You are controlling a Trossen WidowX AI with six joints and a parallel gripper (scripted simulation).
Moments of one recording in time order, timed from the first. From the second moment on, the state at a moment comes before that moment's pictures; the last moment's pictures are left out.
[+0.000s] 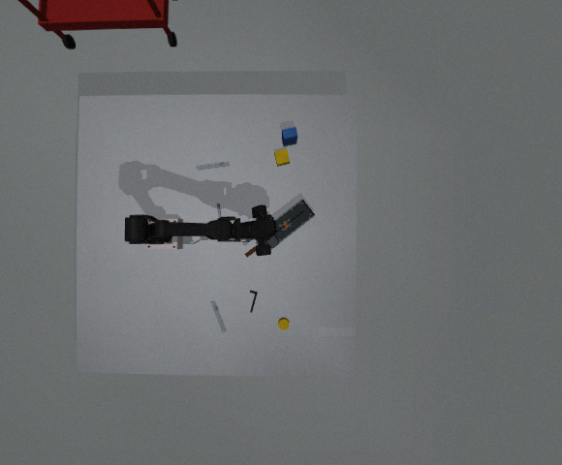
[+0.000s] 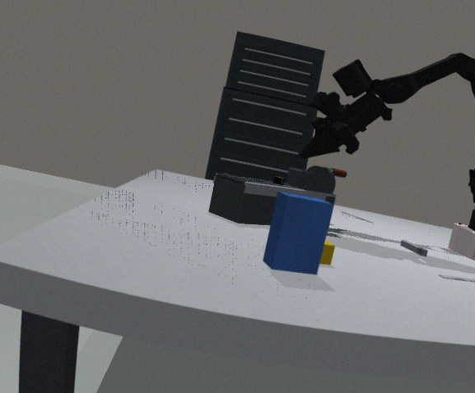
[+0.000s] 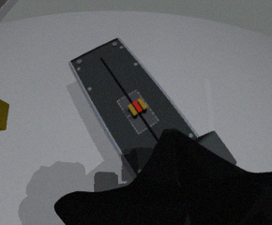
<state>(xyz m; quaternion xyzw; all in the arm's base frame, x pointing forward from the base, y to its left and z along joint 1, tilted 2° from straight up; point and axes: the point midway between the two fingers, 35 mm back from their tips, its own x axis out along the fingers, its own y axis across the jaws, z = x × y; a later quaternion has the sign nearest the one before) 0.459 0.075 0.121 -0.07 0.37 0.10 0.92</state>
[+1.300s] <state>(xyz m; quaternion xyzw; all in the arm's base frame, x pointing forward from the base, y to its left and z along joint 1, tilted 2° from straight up) 0.459 0.075 0.121 -0.07 0.37 0.10 0.92</state>
